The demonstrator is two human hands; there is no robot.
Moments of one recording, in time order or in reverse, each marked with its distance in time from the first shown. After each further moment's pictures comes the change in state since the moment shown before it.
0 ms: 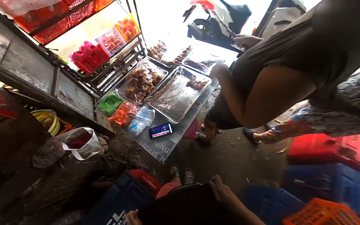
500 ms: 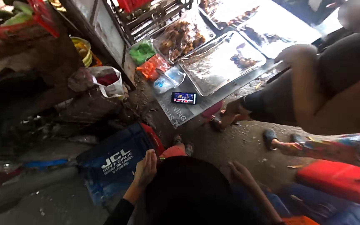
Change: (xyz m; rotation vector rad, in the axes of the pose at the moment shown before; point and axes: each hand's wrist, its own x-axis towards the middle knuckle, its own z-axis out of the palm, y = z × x) left_hand -0.003 -0.006 0.007 -0.079 -0.031 0.454; right_hand 0.029 0.118 -0.017 0.174 -0.184 0.152
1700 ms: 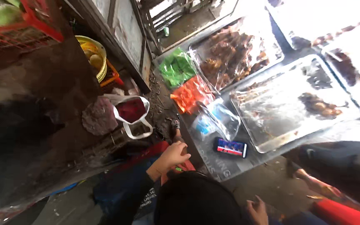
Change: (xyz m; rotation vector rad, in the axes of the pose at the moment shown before) left_hand 0.409 -0.172 -0.047 -0.262 -0.906 -0.120; right_hand 0.171 -0.148 0.117 -0.034 0.428 0.321
